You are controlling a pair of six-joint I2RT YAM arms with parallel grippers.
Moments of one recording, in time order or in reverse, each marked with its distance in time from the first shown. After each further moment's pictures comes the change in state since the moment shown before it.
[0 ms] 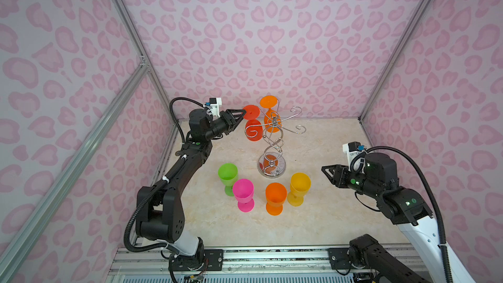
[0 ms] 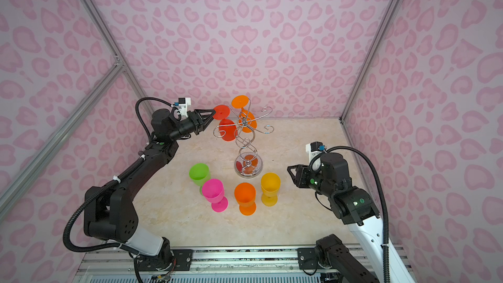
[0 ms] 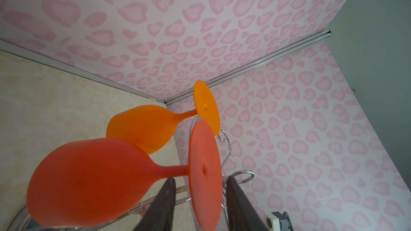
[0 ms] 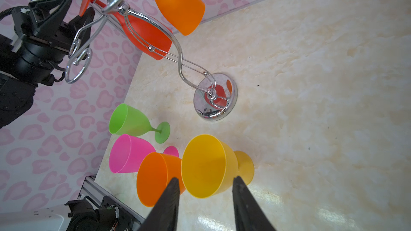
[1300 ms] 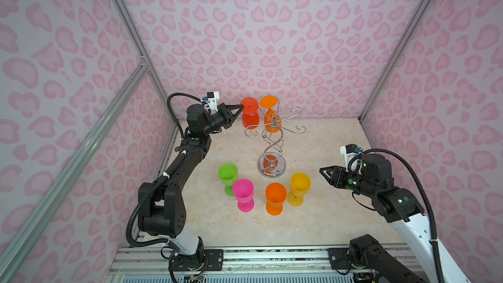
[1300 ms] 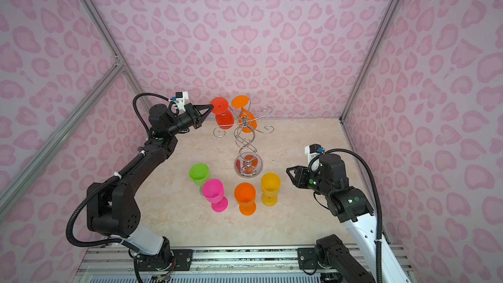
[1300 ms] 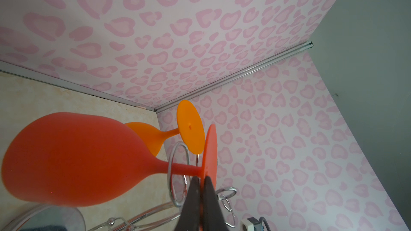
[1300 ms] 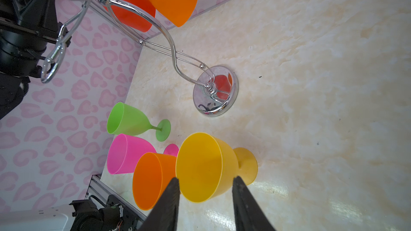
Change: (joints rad) left arm 0.016 0.049 0.084 0.045 0.007 -0.074; right arm -0.050 0.004 -0.081 0.064 -0.071 0.019
